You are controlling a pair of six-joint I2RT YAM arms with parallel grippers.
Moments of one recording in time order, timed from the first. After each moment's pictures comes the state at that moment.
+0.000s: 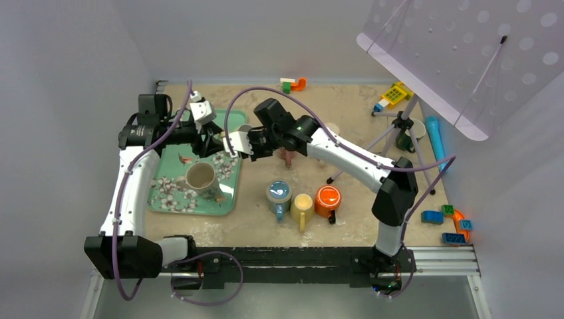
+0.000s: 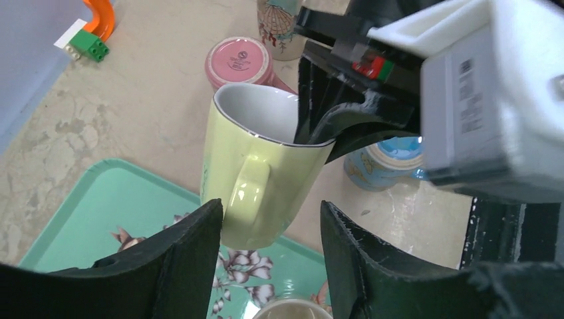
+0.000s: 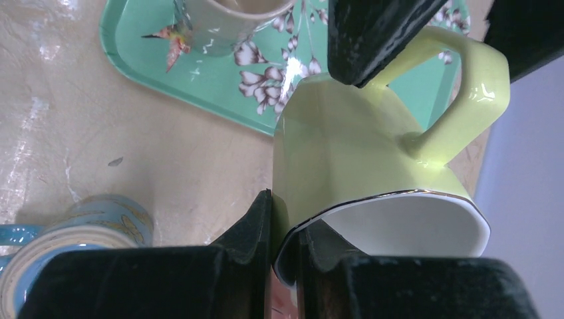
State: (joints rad) left arm 0.04 1.23 1.31 -0.91 1.04 0.79; right arm 0.90 1.85 1.76 -0.67 -0.38 -0.96
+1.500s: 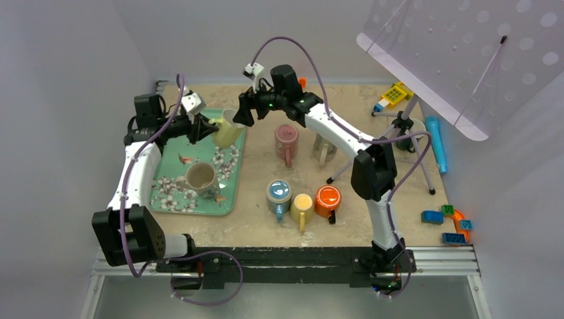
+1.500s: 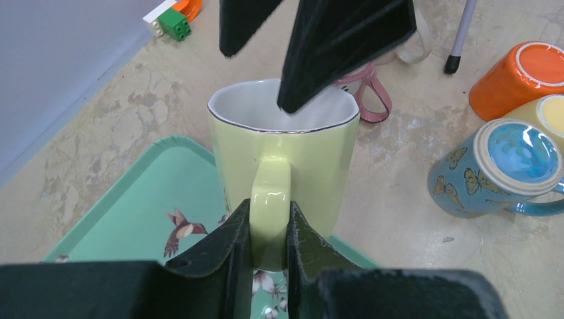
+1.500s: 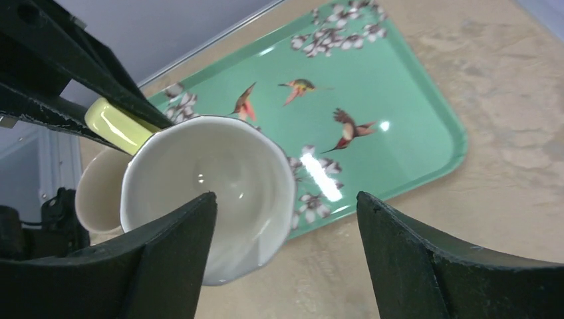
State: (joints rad) left arm 0.16 1.33 1.15 -0.45 1.04 0.63; right arm 0.66 2.11 2.00 -0.25 -0.53 0.07
